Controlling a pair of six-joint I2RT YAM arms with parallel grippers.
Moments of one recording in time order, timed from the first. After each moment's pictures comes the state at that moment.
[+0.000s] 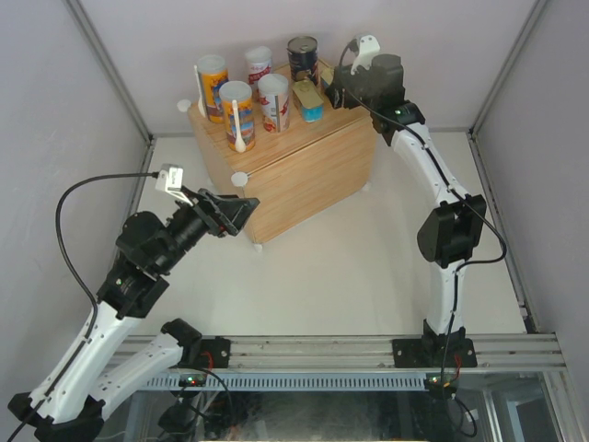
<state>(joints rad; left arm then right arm) -0.57 0.68 0.93 -0.22 0.08 -0.63 0.30 2.07 2.17 -0.29 -0.20 0.04</state>
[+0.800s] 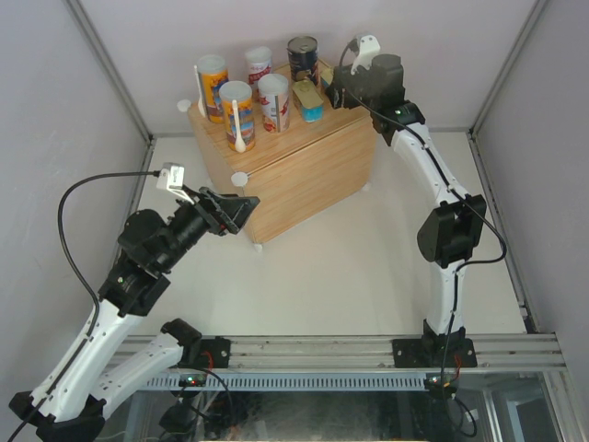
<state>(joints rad) -0.56 0.69 0.93 -0.22 0.08 -0.63 0.30 2.07 2.17 -0.29 -0.20 0.05</state>
